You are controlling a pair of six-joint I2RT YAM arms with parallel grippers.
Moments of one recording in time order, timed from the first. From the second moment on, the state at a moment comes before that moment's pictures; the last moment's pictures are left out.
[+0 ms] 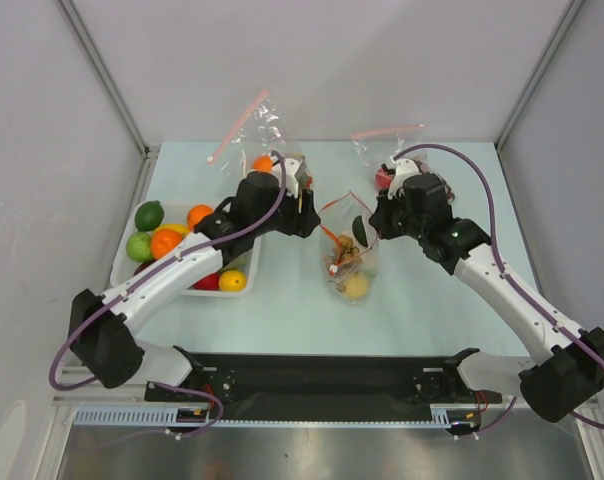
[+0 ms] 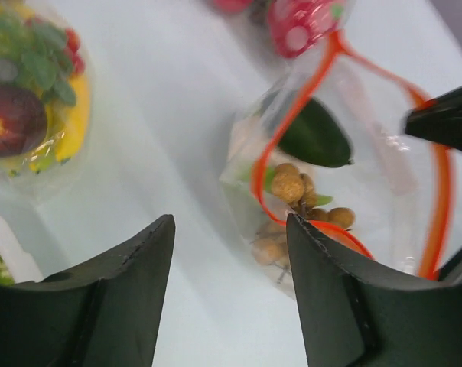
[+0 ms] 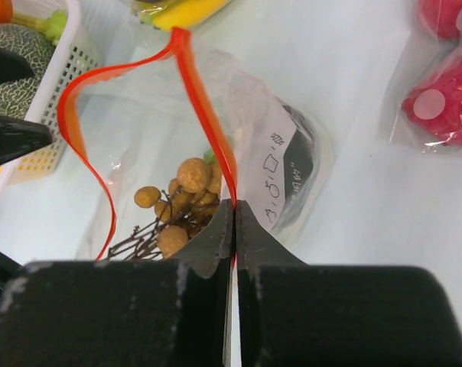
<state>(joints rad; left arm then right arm) -0.67 1.40 1.19 -0.29 0.04 -0.27 0.51 1.20 1.12 -0.45 -0.03 0.21</state>
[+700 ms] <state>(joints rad) -0.86 1.54 1.33 -0.24 0.22 -0.13 0.55 1.20 1.12 -0.44 -0.03 0.23</state>
